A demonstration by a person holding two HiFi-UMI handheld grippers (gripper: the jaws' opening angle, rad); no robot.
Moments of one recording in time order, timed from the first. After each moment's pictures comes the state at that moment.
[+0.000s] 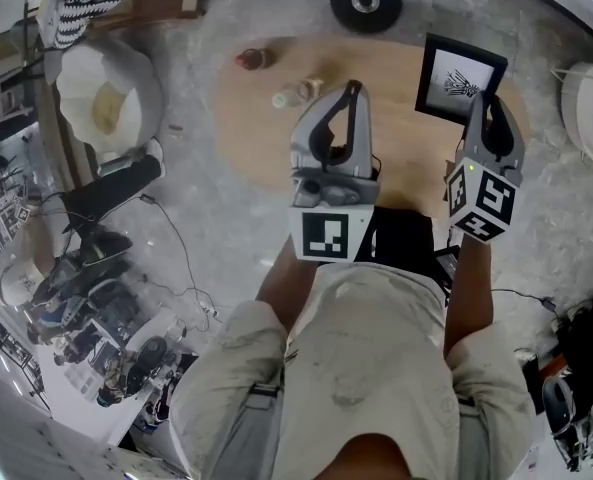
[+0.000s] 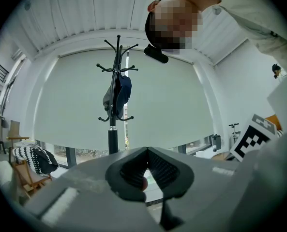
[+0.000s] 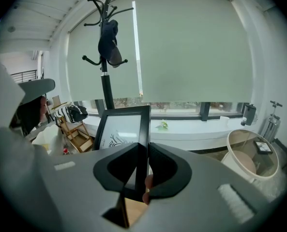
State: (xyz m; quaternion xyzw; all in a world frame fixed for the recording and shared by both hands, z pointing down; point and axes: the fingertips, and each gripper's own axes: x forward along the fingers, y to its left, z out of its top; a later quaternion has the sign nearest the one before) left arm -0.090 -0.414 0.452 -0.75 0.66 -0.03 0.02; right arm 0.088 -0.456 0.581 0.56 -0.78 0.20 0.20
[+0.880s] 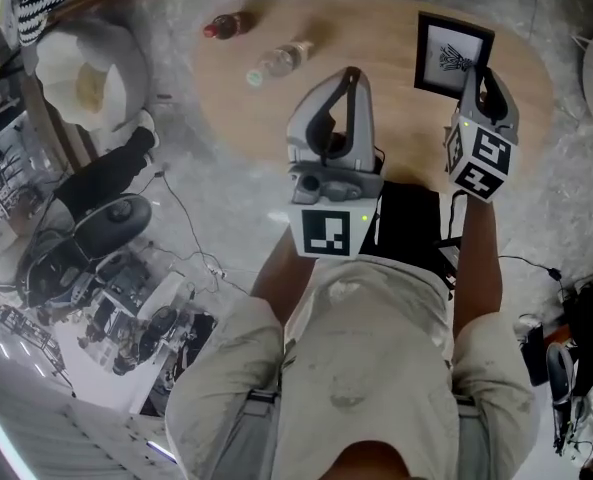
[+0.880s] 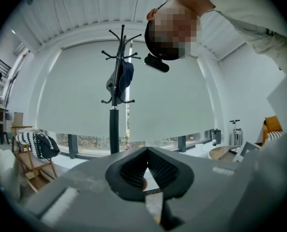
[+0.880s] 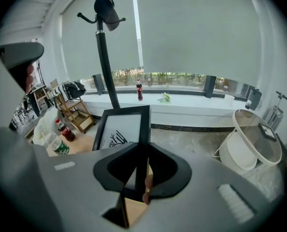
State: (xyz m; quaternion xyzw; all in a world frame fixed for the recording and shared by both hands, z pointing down) left arm -0.082 -0.406 0.537 -0.74 0.67 -0.04 -0.02; right arm 0.090 -0.436 0.737 0.53 -0.75 0.27 0.29
